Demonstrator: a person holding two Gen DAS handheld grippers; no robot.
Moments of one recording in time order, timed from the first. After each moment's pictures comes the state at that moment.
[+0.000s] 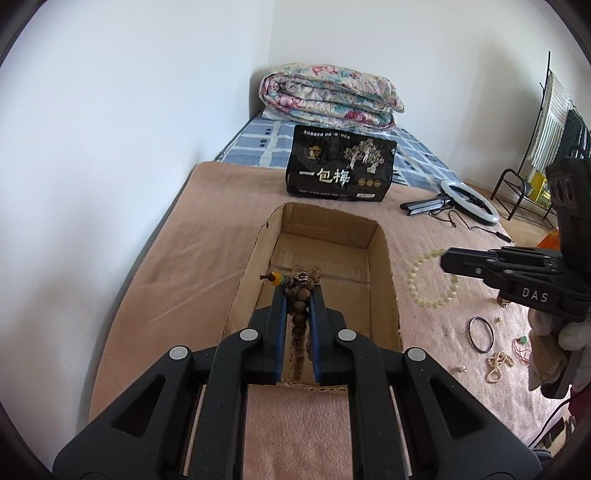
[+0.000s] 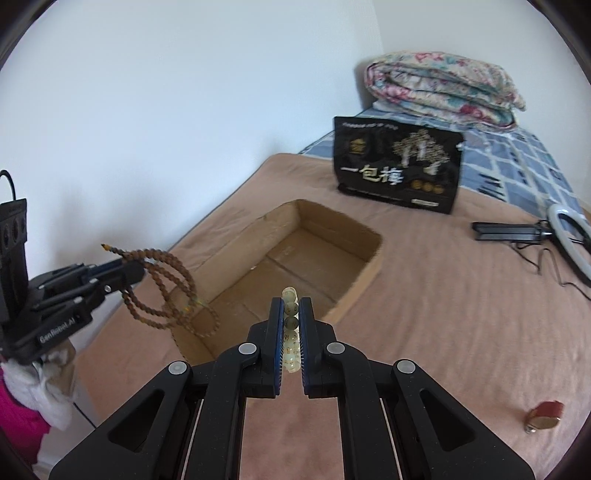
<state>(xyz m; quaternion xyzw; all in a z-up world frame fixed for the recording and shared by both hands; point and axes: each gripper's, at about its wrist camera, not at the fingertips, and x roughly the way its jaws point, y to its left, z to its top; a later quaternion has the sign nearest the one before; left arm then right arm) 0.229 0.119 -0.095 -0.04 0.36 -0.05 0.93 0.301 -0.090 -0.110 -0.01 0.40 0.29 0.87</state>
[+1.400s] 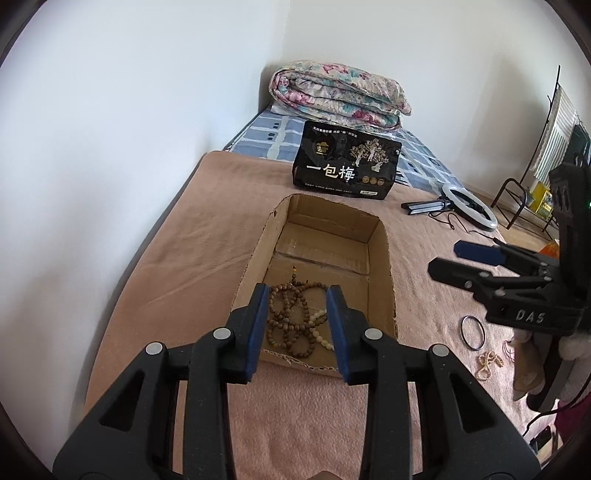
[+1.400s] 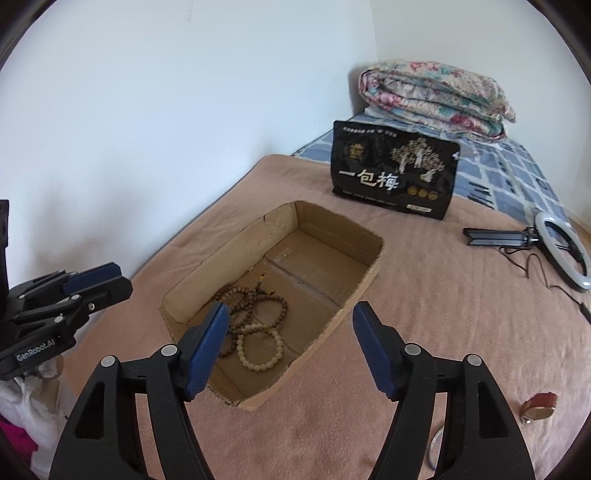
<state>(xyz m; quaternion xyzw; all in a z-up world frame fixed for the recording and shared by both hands) 0.214 0.130 -0.092 -0.07 0.37 -0.04 0.92 0.284 -0.075 -0.102 -0.04 0.39 0.25 0.89</state>
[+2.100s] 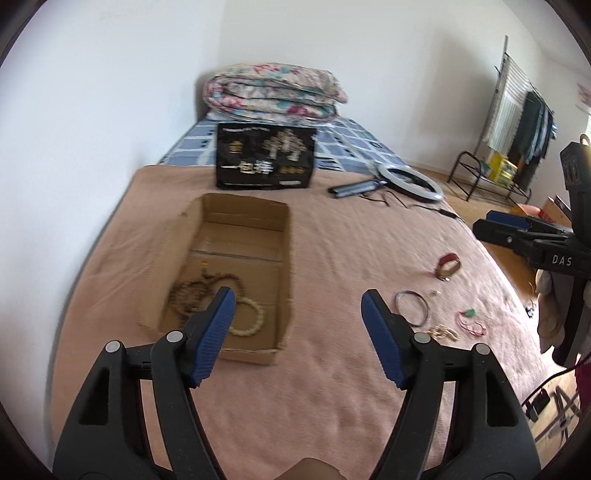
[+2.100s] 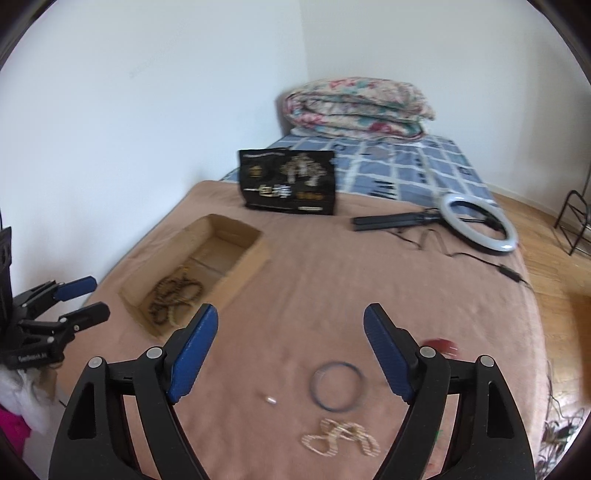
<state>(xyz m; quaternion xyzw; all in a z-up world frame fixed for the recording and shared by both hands) 0.178 0.032 -0.078 -0.03 0.36 -0.14 0.92 0.229 -0.223 -0.065 -0.02 0.35 0.15 0.92</state>
